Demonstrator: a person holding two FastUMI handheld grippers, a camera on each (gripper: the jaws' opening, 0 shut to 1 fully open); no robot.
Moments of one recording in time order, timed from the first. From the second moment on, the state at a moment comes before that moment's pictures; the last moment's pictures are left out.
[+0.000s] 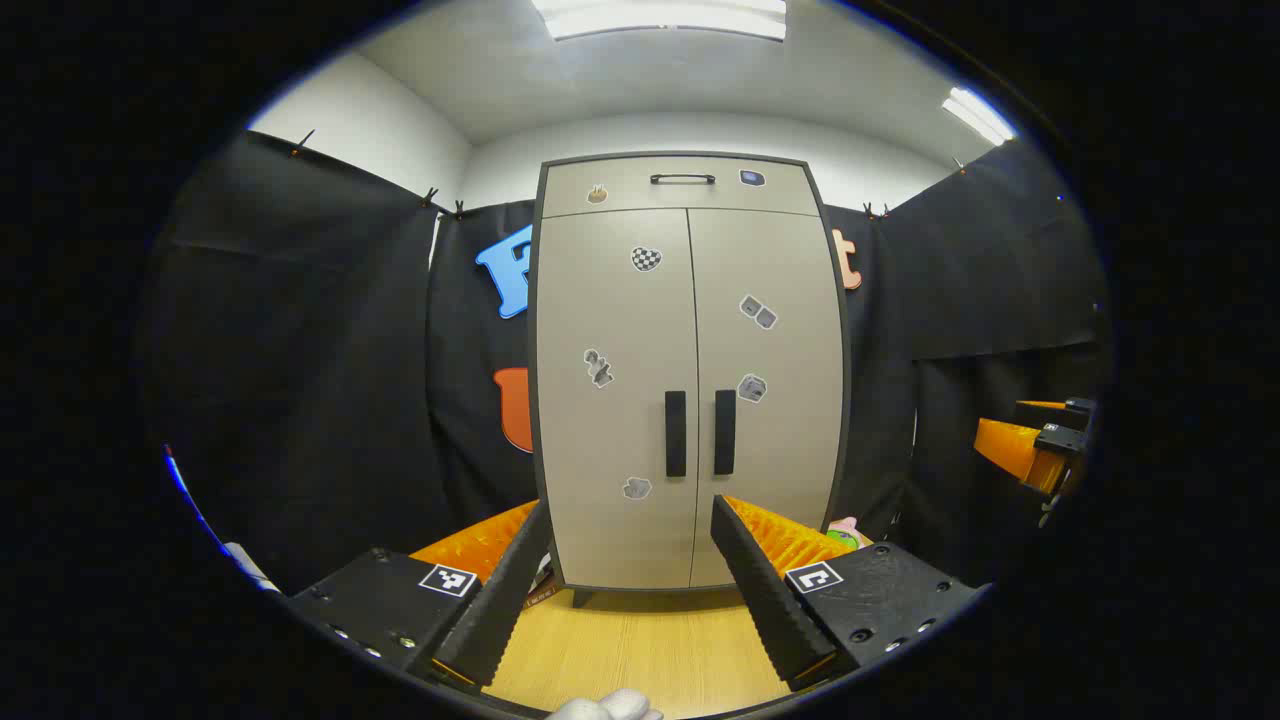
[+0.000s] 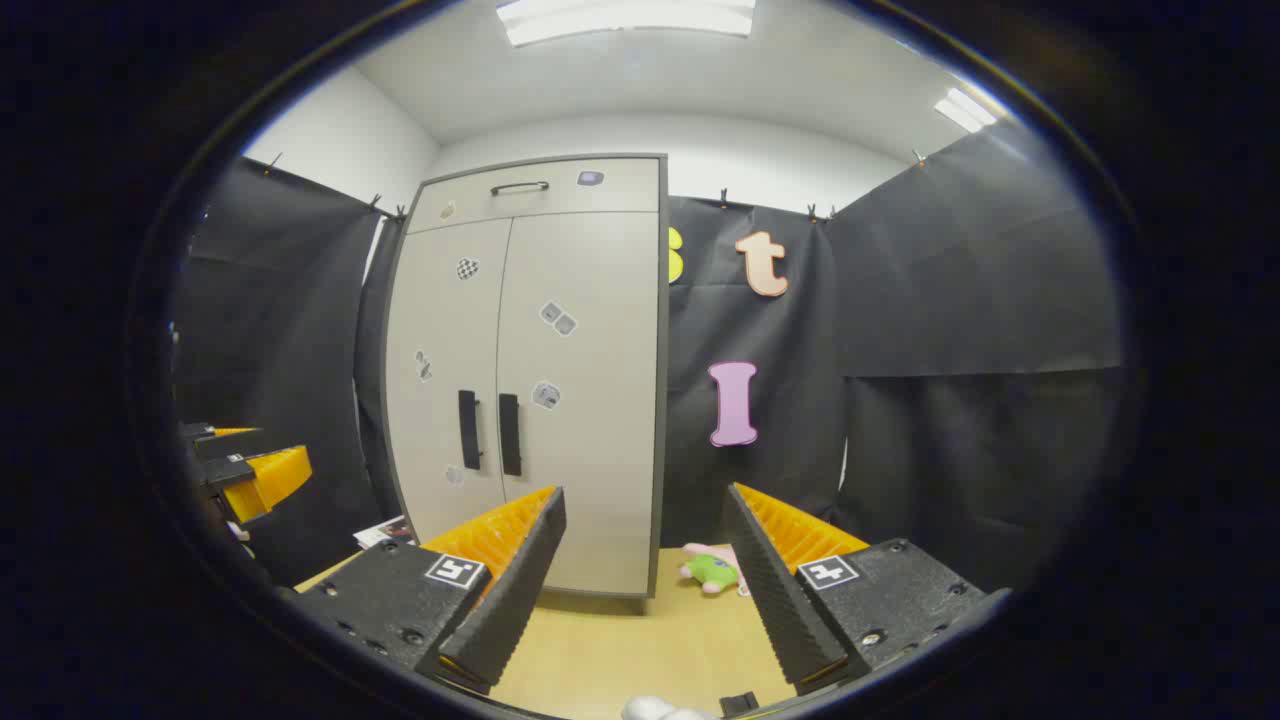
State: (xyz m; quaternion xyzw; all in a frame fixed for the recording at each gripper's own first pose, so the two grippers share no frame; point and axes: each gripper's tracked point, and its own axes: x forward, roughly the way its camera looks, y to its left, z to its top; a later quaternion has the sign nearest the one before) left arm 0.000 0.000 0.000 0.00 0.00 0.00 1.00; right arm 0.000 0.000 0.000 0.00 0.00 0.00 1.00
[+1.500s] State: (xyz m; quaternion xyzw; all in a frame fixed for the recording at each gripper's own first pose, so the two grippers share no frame) left arm -0.020 0.061 -0.034 0.03 0.03 0.06 1.00; right arm 0.133 0.095 -0.010 0.00 0.02 0.02 1.00
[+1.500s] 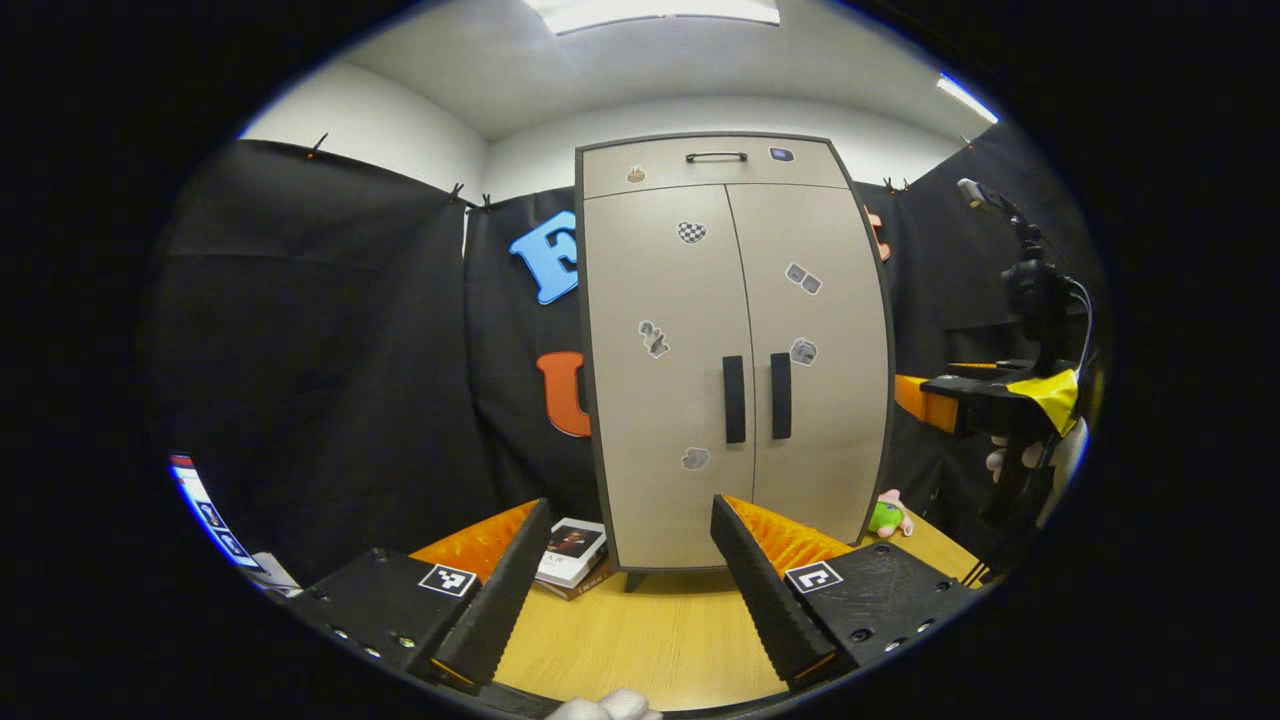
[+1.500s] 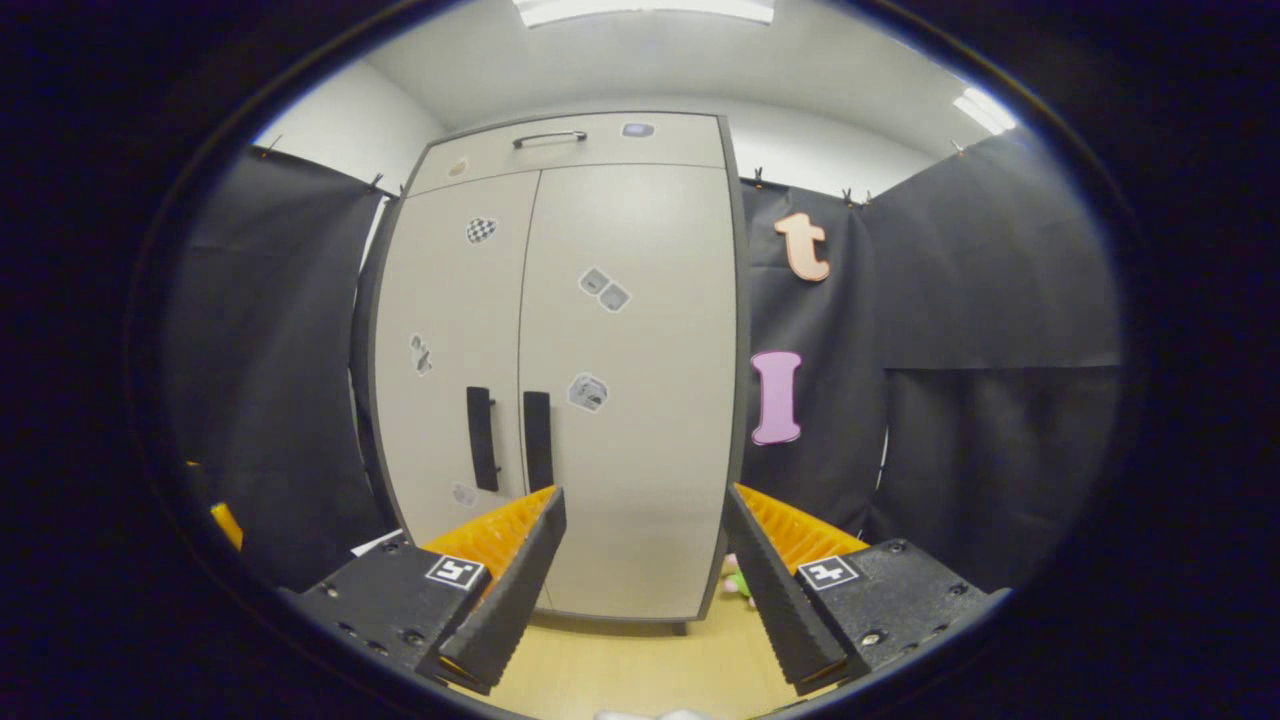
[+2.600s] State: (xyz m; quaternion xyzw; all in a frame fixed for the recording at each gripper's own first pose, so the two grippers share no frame) left arm -0.006 0.095 -0.050 0.03 0.05 0.13 0.99; right arm 0.326 0.196 -0.045 0.04 0.07 0.03 1.00
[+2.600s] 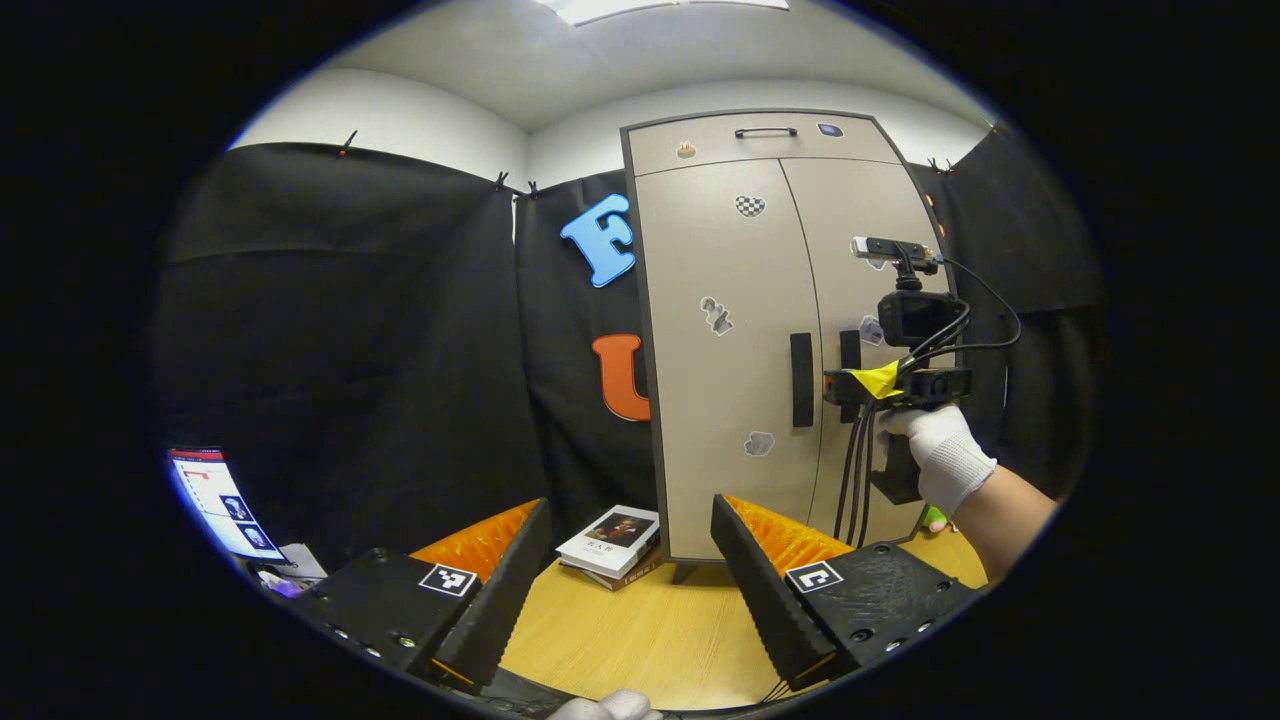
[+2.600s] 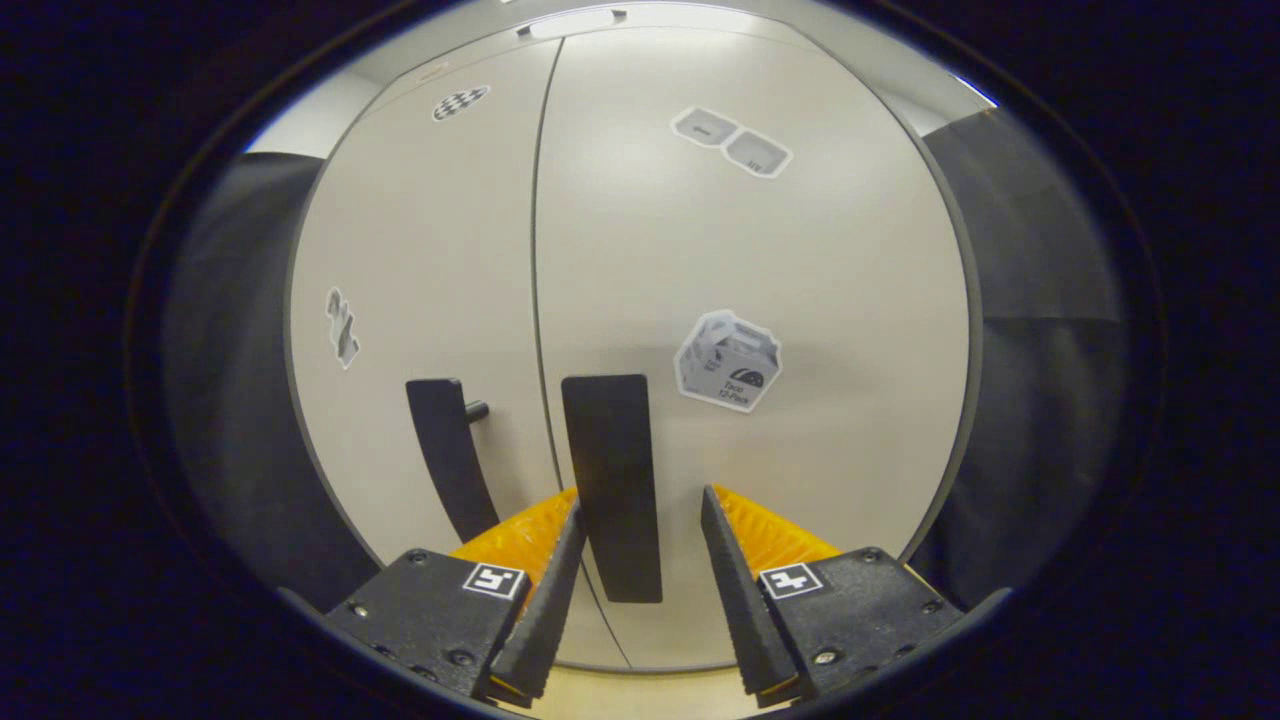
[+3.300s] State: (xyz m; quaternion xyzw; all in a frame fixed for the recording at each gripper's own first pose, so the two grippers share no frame) left arm -0.014 0.093 -0.052 0.02 0.05 0.12 0.99; right arm 0.317 0.203 -0.048 0.04 0.08 0.07 0.99
